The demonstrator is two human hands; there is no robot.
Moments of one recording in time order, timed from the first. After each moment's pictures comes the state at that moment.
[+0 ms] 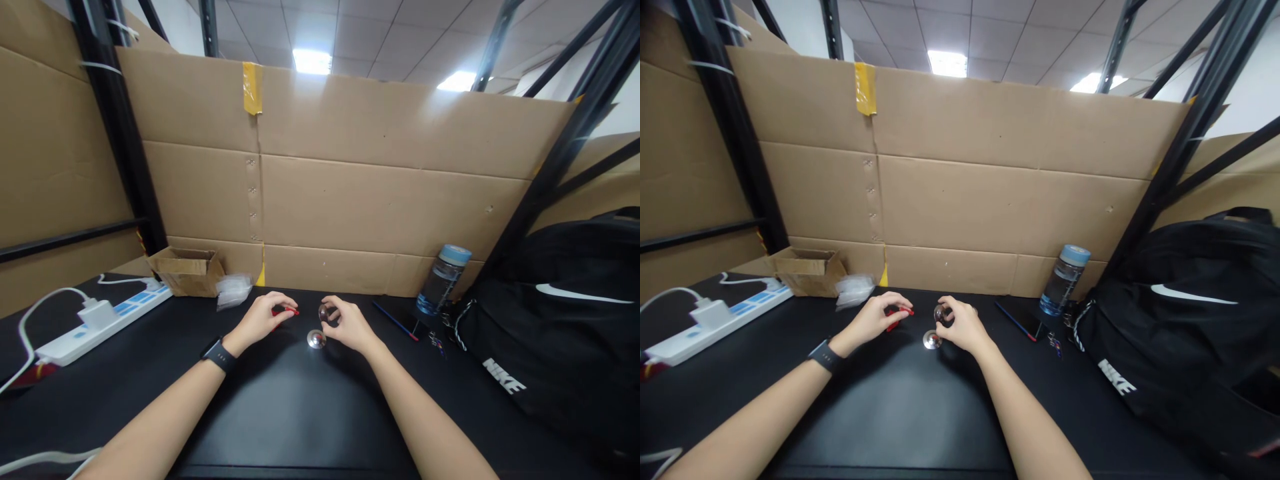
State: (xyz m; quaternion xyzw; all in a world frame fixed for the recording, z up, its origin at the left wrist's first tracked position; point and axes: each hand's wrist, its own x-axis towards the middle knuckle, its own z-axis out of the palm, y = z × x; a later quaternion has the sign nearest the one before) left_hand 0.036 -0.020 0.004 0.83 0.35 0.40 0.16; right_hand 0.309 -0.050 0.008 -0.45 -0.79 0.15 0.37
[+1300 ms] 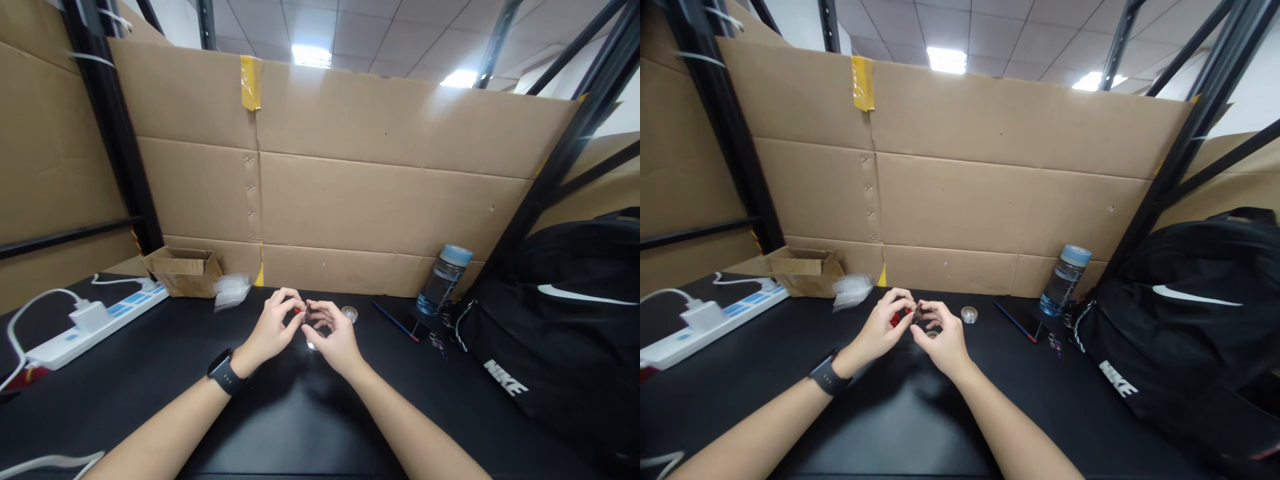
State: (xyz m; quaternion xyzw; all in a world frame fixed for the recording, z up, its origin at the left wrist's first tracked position) left_hand 0.073 -0.063 0.022 0.81 0.36 0.46 0.08; right_hand 0.252 -0.088 0.006 -0.35 -0.68 0.29 0.57
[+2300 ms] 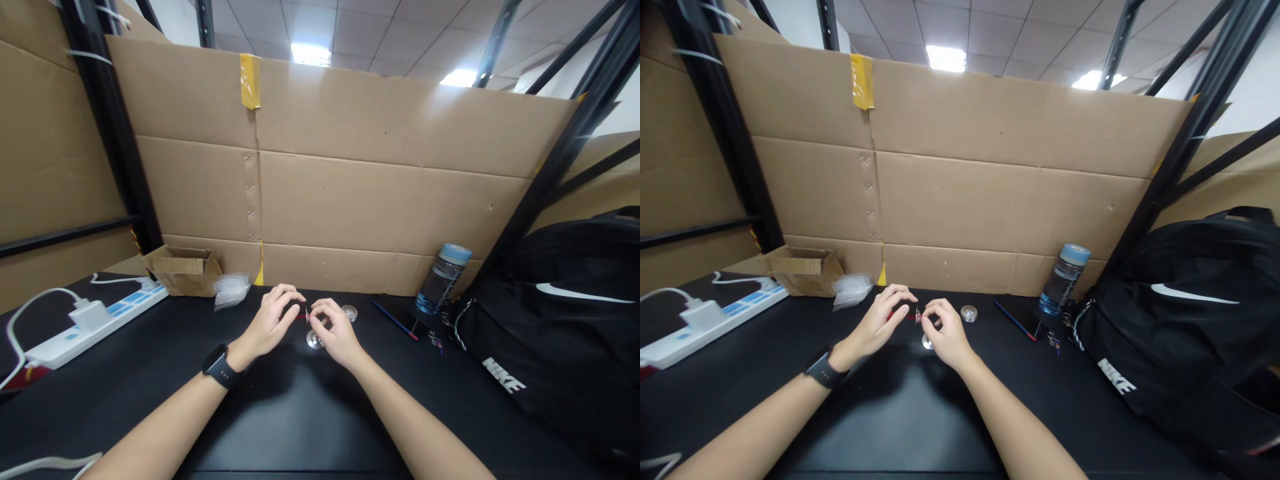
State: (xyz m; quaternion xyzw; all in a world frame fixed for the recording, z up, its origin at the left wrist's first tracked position) left_hand 0.061 -0.062 0.030 0.83 0.34 0.43 0.08; right_hand 0.265 -0.076 0.009 -0.38 -0.75 0.22 0.50
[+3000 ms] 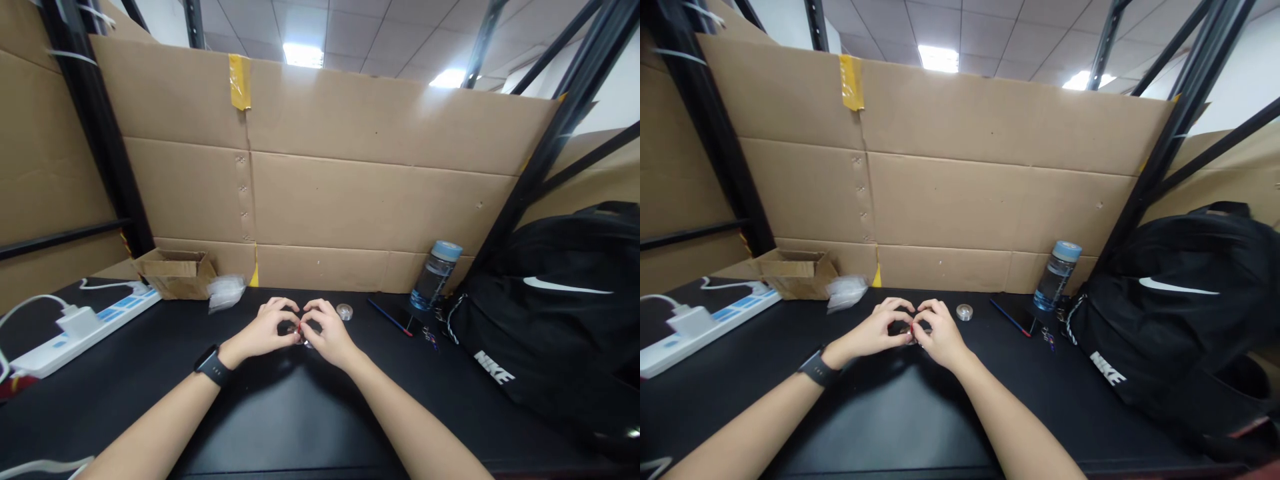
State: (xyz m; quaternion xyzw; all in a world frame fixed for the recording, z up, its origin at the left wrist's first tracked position) left_hand 0.055 -0.049 0.014 0.89 0.36 0.27 0.13; right_hand 0.268 -0.074 0.001 -0.36 -0.81 0.11 0.45
